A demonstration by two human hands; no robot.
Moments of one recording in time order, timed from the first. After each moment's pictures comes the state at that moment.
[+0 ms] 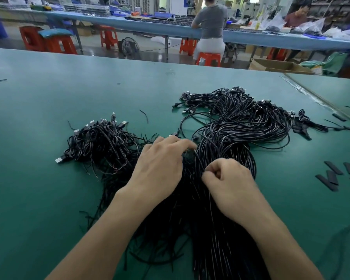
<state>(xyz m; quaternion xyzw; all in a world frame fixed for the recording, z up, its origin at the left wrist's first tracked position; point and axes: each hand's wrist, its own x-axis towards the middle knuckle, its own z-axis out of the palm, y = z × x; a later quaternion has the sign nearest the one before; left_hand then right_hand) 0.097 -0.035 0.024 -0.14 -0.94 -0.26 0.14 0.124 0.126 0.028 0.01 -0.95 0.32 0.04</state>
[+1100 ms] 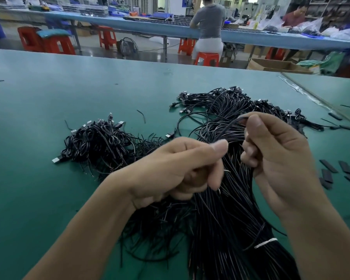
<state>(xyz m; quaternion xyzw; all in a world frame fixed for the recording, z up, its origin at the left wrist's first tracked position) 0.128 -0.029 0.078 -0.28 -0.61 -0.68 -0.28 0.126 0.158 0.073 0.10 -0.62 0.77 0.12</state>
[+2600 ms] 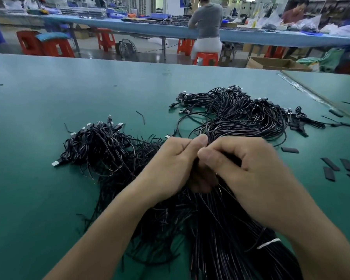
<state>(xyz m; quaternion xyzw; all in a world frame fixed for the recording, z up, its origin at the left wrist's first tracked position) 0.117 -0.013 0.057 -0.17 -0.74 -0.65 -0.04 0.145 0.140 0.081 0.20 -0.86 0.46 0.10</state>
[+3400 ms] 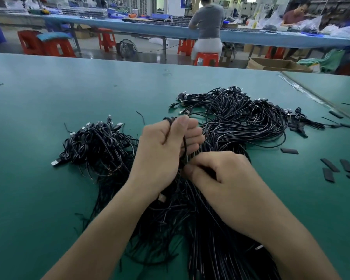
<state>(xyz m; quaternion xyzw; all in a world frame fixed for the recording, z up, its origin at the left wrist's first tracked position) 0.107 -0.011 0.054 -0.09 -0.65 -0.75 0.10 0.150 0.124 0.071 0.18 -0.90 0.39 0.05</state>
